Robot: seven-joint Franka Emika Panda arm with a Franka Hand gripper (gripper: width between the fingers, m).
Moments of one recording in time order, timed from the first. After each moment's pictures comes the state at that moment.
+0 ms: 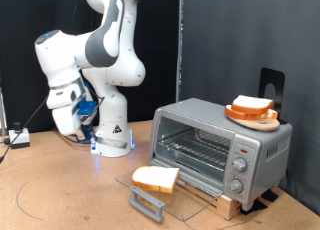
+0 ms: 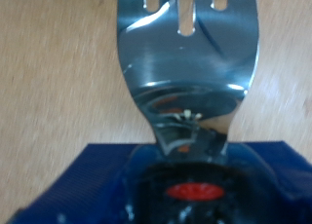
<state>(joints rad) -0.80 -0.37 0.13 -2.73 0.33 2.20 -1.19</state>
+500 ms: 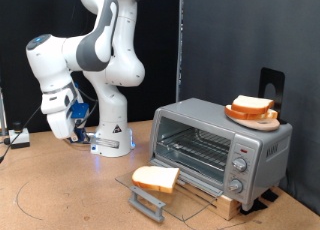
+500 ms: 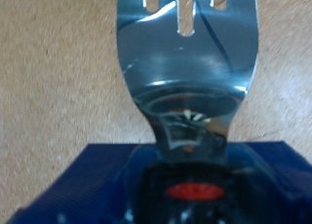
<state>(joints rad) -0.82 -0.34 0.11 -2.75 0.29 2.17 -1.31</state>
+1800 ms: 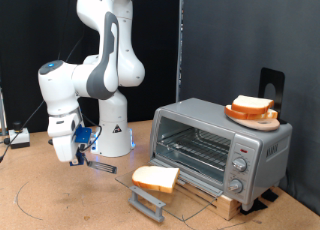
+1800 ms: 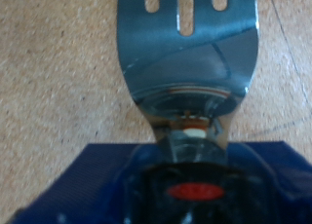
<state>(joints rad) -0.80 -0.15 0.19 -2.84 0.32 2.54 -1.31</state>
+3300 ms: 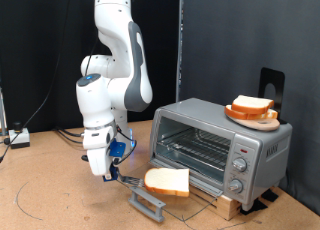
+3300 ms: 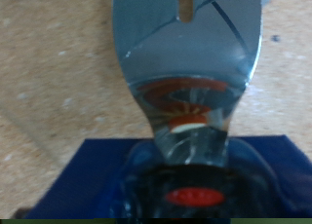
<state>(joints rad) -0.68 -0.02 0.41 -2.82 0.61 2.80 -1.14</state>
